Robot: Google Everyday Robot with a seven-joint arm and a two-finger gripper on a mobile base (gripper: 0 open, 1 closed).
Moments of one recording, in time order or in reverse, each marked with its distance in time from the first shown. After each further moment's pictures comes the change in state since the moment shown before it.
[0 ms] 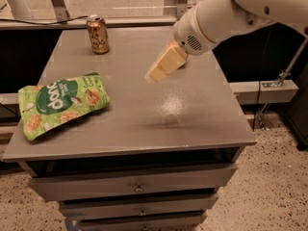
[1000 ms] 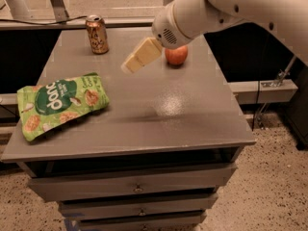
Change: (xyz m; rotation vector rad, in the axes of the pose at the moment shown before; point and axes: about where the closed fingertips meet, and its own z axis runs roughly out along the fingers) arm -0.046 -0.002 0.037 -0.032 -0.108 0.041
